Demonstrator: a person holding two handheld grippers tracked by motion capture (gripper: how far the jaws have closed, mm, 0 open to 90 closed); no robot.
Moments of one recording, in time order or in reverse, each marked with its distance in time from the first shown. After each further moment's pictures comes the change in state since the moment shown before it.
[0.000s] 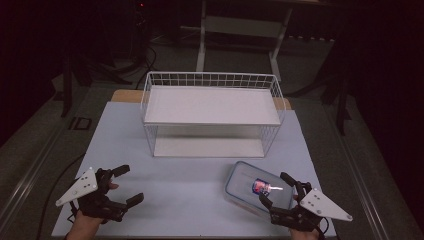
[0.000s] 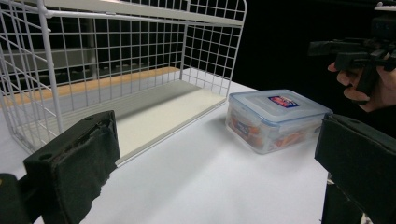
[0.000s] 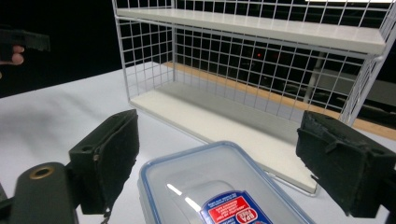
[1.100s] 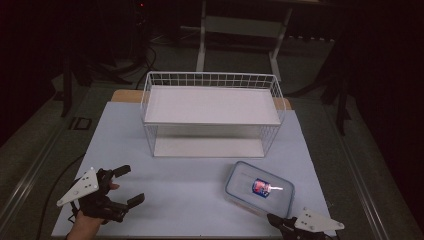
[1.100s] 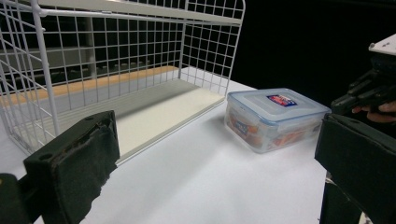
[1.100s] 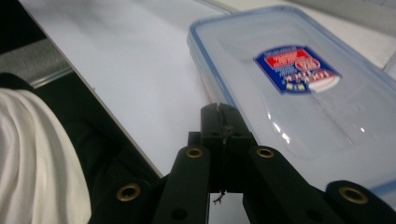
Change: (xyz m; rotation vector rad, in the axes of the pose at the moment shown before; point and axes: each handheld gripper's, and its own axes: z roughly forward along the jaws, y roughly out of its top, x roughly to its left) left arm -0.001 0.000 0.002 0.007 -0.003 0.003; right arm 0.006 -0.044 -0.030 0.394 0.162 -0.002
